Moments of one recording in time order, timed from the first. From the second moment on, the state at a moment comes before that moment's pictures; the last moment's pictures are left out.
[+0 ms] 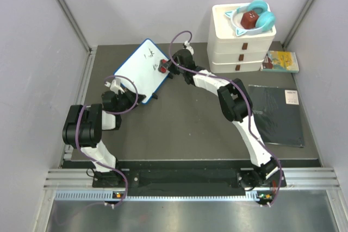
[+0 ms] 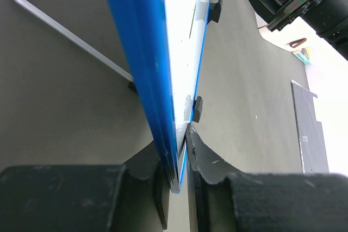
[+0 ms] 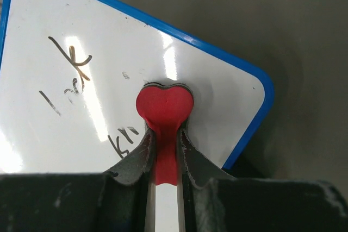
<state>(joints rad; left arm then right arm) 0.04 1.71 0.47 0.92 0.57 -0.70 0.61 2.48 1.98 0.10 -0.01 0.94</state>
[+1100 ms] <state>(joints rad) 0.04 1.71 0.47 0.92 0.56 -0.71 0.61 2.55 2.20 -0.10 -0.01 0.95</state>
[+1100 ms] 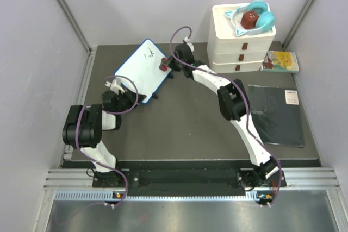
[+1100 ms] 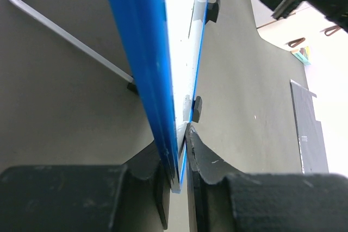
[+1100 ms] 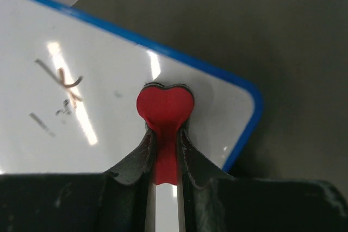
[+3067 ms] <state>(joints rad) 0.02 1.66 0.52 0.76 0.54 -0.68 0.64 2.77 2.50 0.15 0.23 0.99</state>
